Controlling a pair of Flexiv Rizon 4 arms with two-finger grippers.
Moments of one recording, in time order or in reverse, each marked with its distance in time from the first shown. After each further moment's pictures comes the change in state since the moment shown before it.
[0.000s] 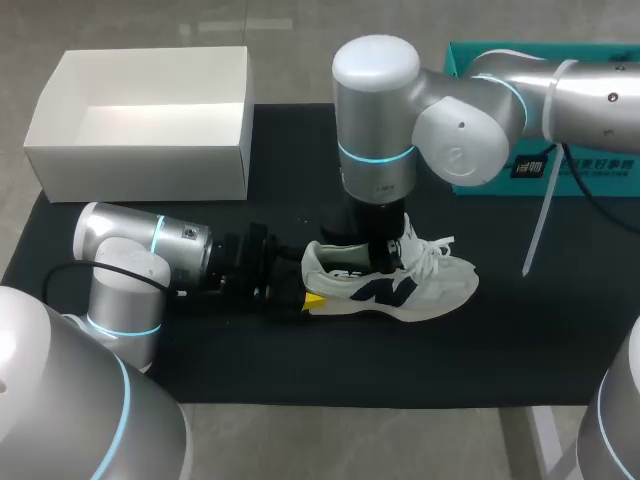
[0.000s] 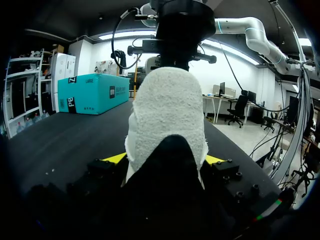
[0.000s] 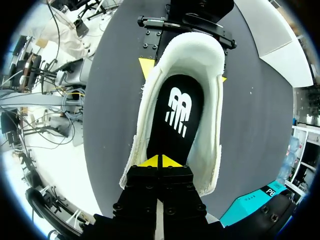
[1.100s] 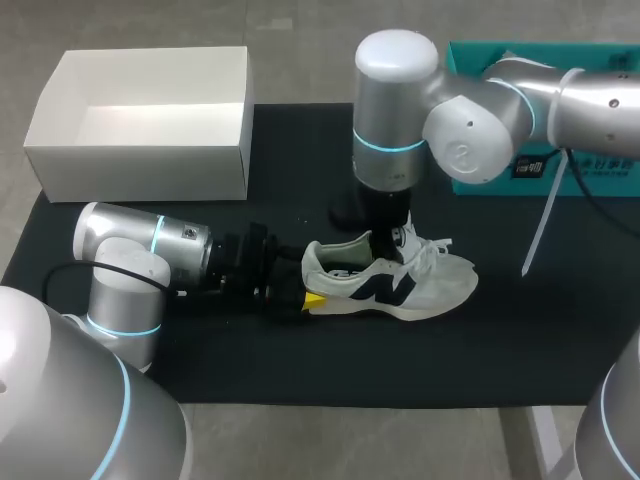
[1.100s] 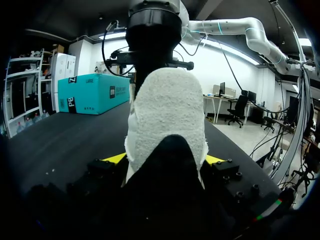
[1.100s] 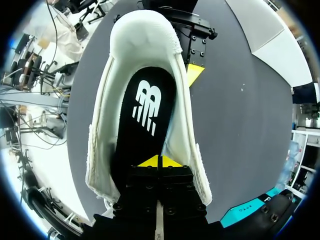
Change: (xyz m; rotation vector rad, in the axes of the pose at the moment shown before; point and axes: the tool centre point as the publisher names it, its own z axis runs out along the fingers) left arm 0.000 0.000 0.000 0.000 -0.001 -0.001; right arm -0.039 -0.005 0.020 -0.068 -0.009 -0.015
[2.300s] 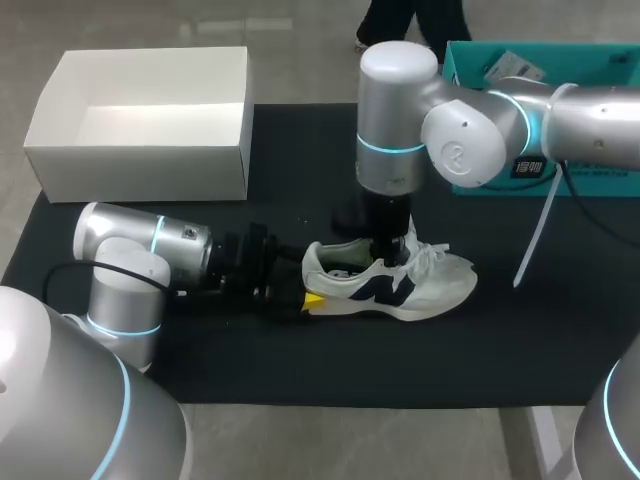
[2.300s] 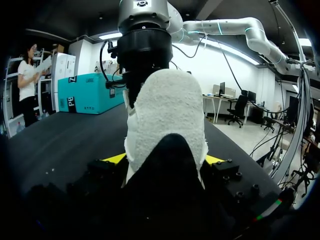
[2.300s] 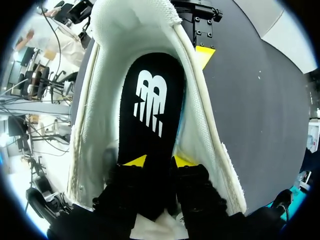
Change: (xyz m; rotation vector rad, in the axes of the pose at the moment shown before) left arm 0.000 0.001 0.000 -0.001 0.002 -0.001; right arm 0.012 -0.002 0.028 -0.028 0.144 0.061
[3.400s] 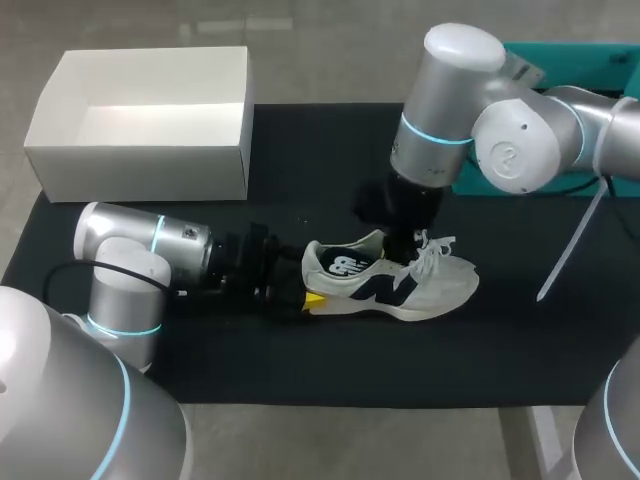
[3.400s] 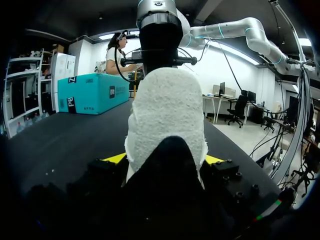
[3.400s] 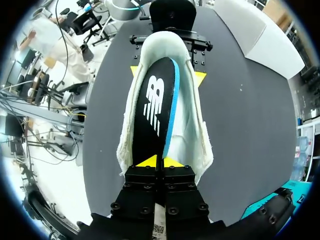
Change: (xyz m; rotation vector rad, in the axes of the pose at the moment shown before) left arm 0.000 -0.001 0.001 0.001 0.000 0.001; right arm 0.018 -0.006 -0.042 -0.181 -0.079 -0.016
